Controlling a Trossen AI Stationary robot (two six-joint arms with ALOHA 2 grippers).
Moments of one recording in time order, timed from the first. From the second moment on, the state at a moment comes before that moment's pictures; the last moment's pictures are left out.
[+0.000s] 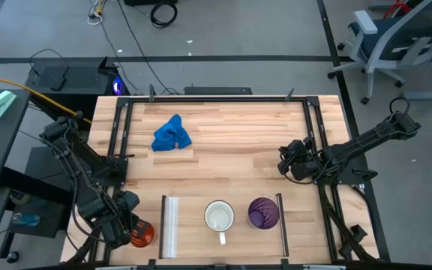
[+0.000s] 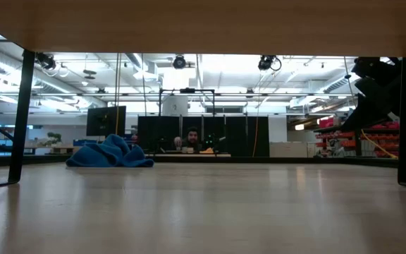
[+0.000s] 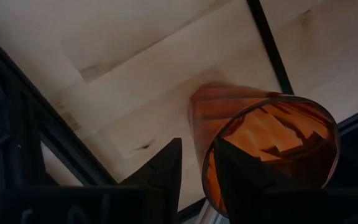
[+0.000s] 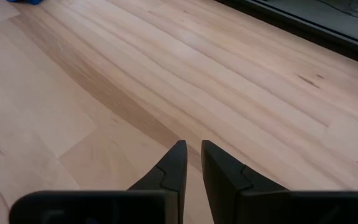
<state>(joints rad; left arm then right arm) -1.02 1.37 1.07 -1.06 -0.11 -2.08 0.34 0.79 0.26 -0.56 0.88 0.97</state>
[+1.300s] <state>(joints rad) -1.02 1.40 1.07 -1.03 -0.14 -1.99 0.34 0.79 0.26 -0.56 0.86 0.97</state>
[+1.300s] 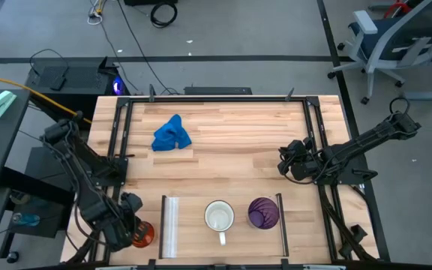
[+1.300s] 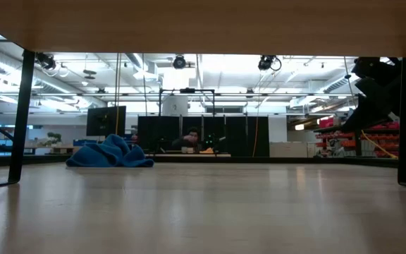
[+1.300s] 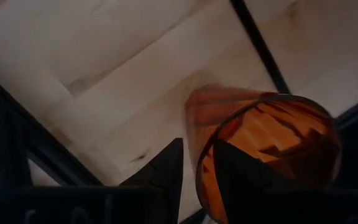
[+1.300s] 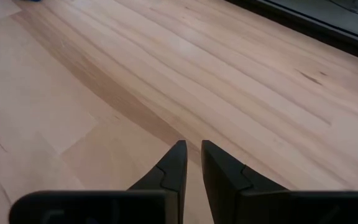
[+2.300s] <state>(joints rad) -1.02 1.48 1.07 -1.00 -0.12 -1.95 0.34 0.79 0.26 -0.56 0.86 0.97</state>
